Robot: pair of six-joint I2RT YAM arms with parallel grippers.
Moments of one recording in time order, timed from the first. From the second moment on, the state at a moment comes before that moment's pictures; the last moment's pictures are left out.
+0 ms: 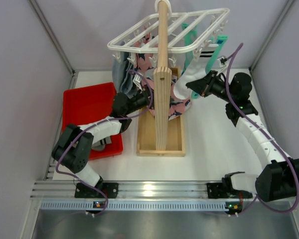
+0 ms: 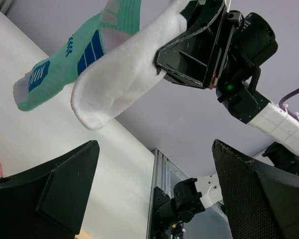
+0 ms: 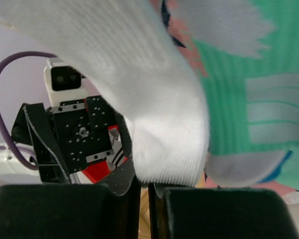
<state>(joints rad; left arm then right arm) -0.53 1.62 0.88 1.08 0.66 -1.07 0.18 1.24 1.04 0.19 -0.70 0.62</state>
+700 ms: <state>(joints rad) -0.54 1.65 0.95 1.07 0.70 -0.98 0.22 1.11 1.04 0.21 -0.71 0.78</state>
